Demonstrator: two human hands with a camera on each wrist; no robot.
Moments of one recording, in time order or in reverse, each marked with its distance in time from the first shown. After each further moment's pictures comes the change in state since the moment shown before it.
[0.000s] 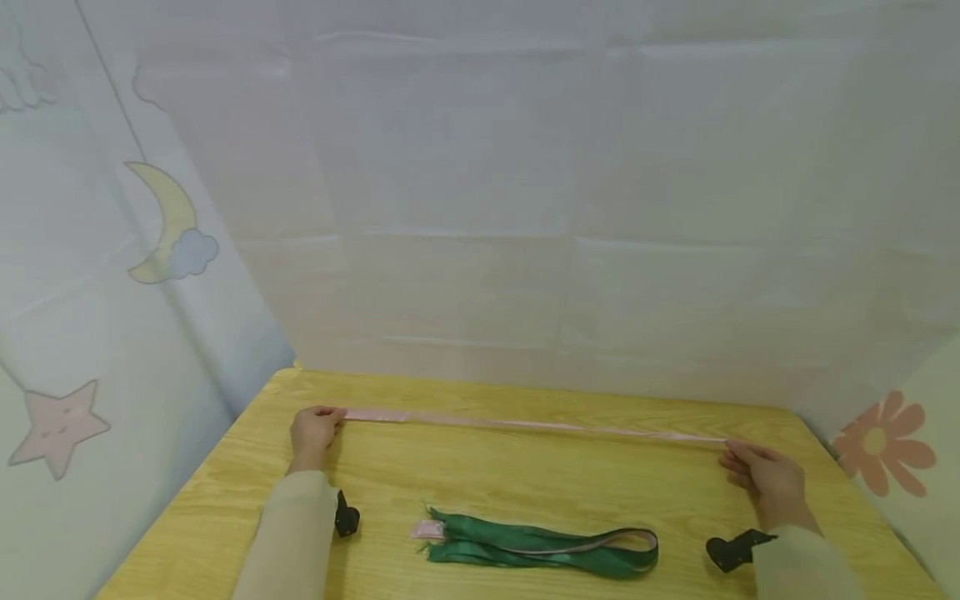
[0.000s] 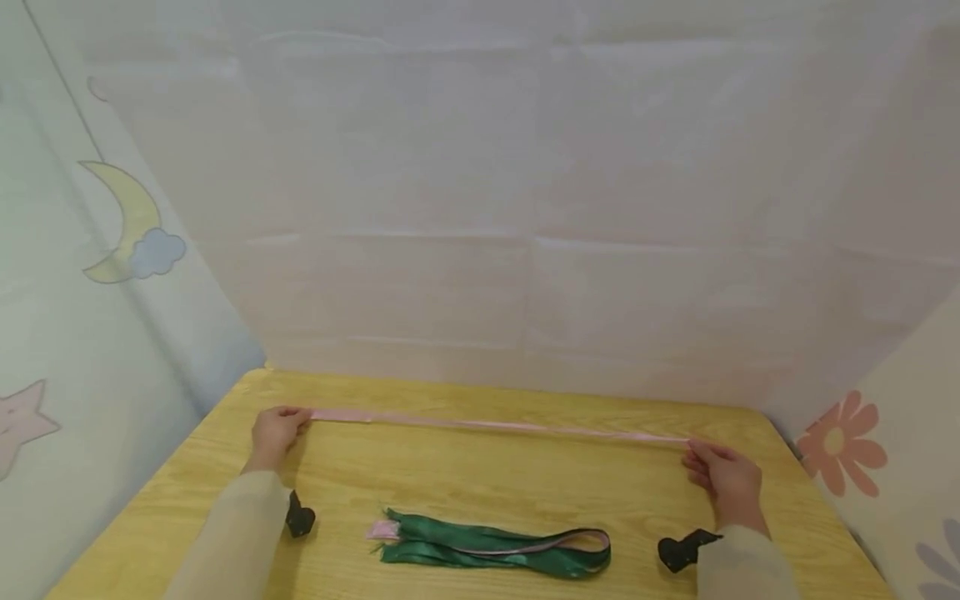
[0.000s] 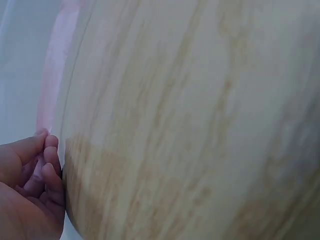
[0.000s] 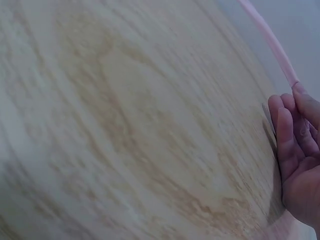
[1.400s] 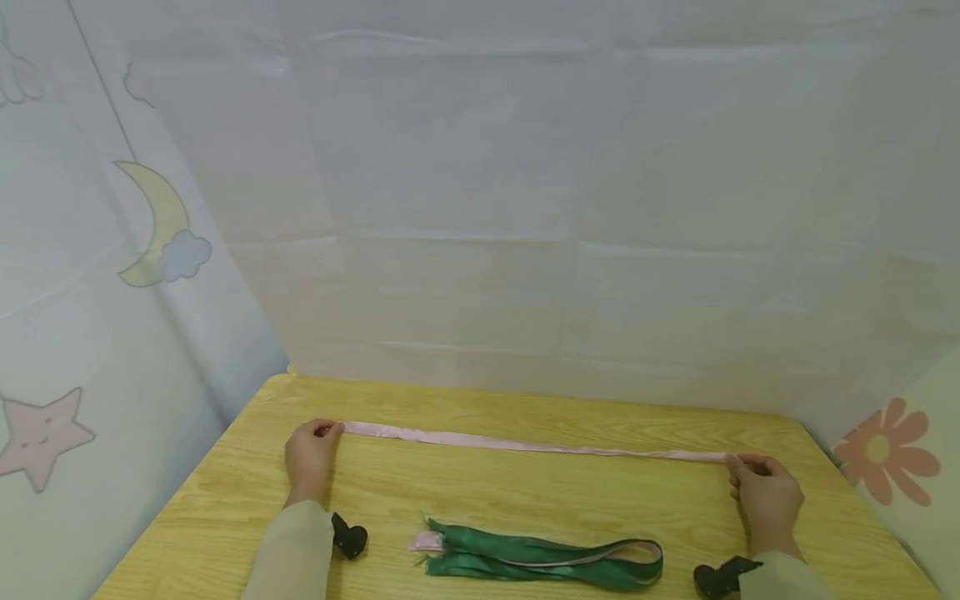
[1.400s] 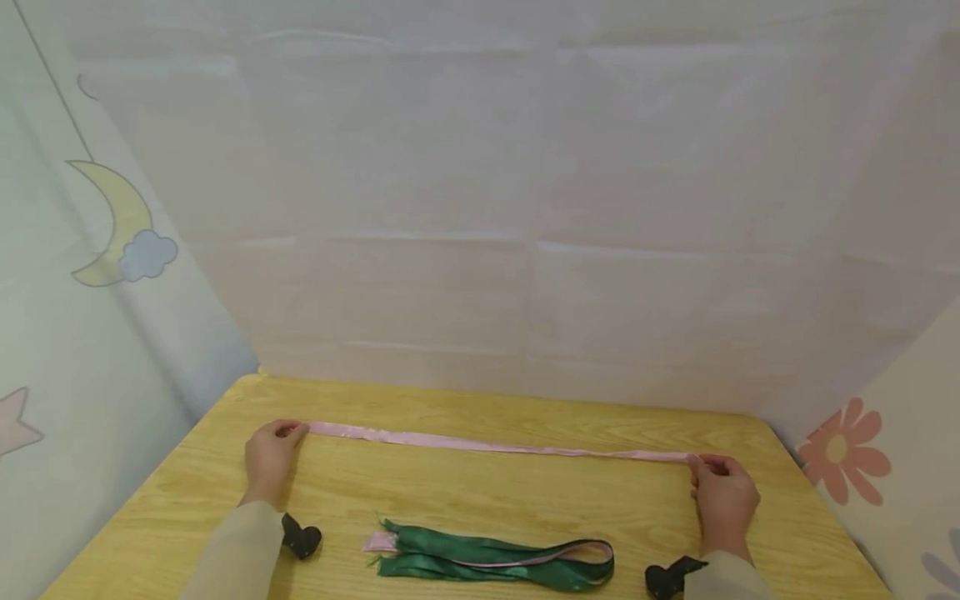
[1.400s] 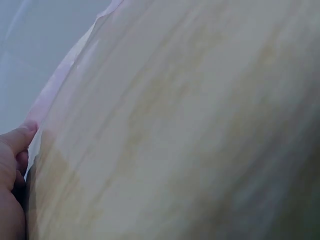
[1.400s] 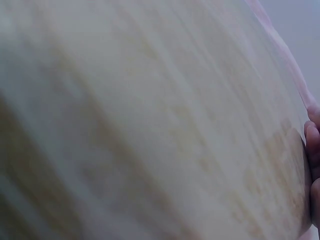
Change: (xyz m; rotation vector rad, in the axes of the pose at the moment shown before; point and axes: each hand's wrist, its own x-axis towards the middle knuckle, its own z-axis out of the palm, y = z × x) left_hand -0.010 -0.025 0.015 0.157 0.216 0.238; right_hand -0.011 0.021 0.019 -0.541 0.342 -0.317
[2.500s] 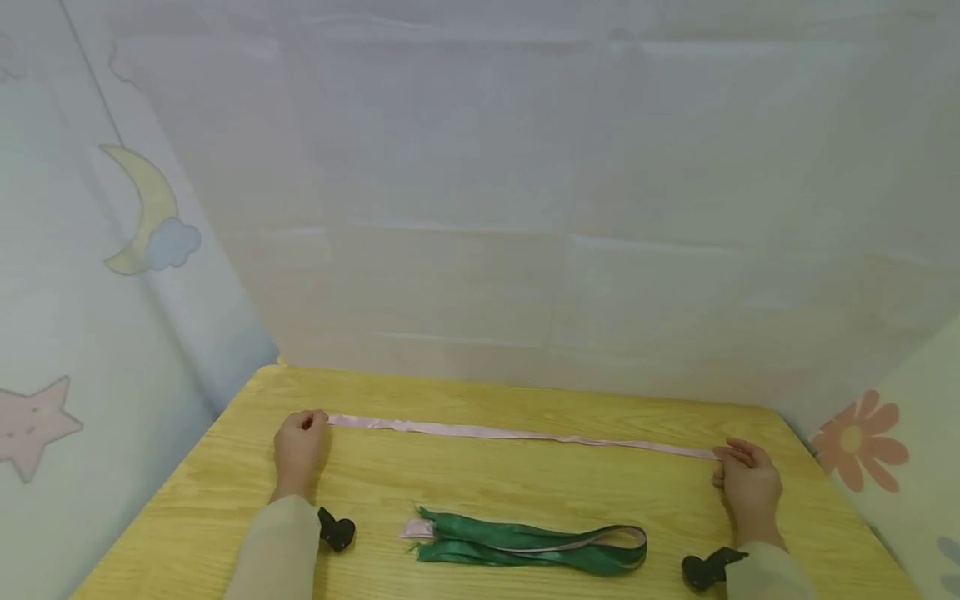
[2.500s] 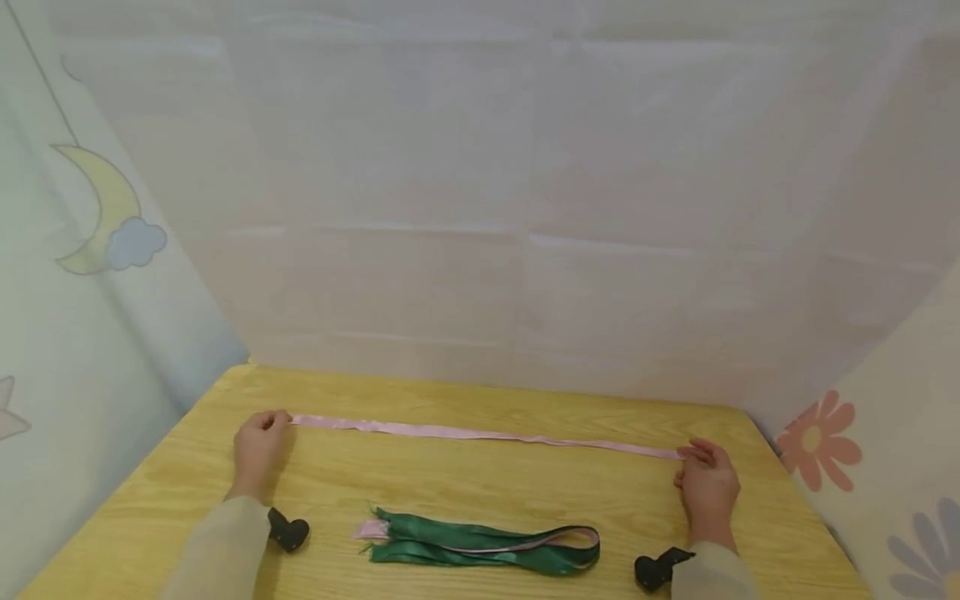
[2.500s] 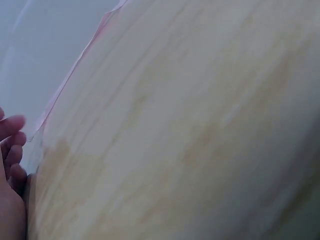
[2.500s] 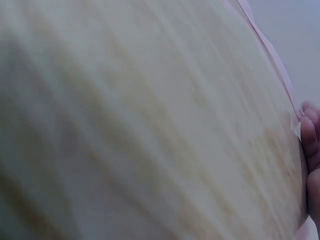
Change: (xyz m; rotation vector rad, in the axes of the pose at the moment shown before) left_hand -0.004 0.000 -0.008 -0.123 -0.021 -0.004; right_hand 0.000 0.004 -0.002 0.218 -0.051 -0.025
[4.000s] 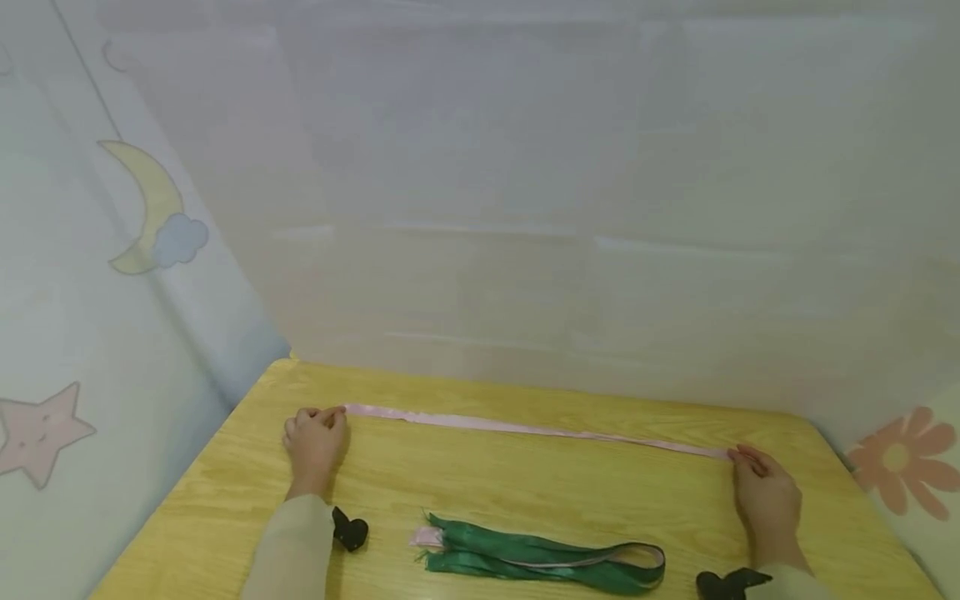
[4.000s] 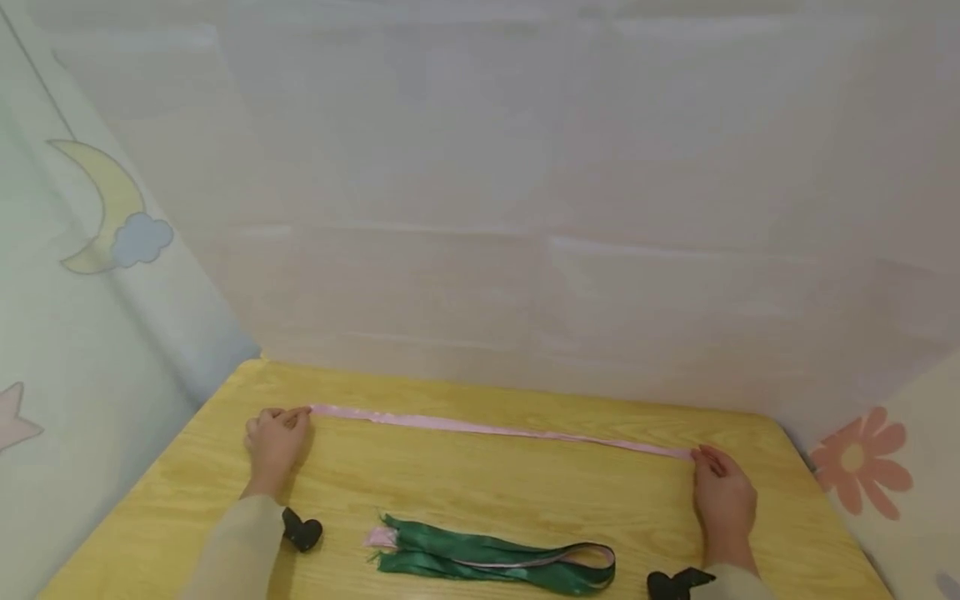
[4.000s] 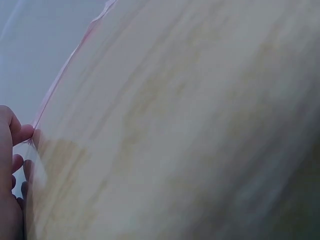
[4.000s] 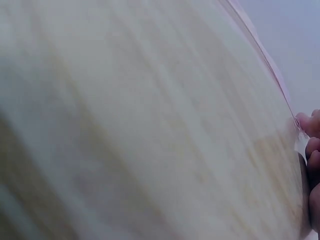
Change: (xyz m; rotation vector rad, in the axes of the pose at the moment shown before) left_hand 0.007 0.001 -0.001 0.309 -0.089 0.034; right_hand -0.011 -0.006 0.003 -0.555 -0.012 -0.052
